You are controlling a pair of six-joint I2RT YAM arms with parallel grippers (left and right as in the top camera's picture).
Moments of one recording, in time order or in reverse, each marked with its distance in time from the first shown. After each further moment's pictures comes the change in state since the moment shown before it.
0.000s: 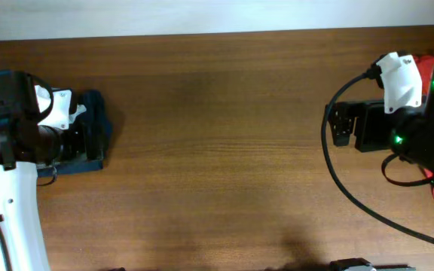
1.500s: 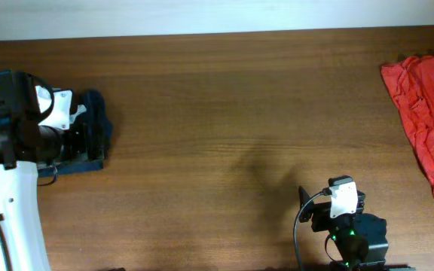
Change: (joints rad) left arm 0.000 0.001 -0.006 0.000 0.006 -0.004; right arm 0.000 -1.236 -1.751 0.836 0.079 -0.007
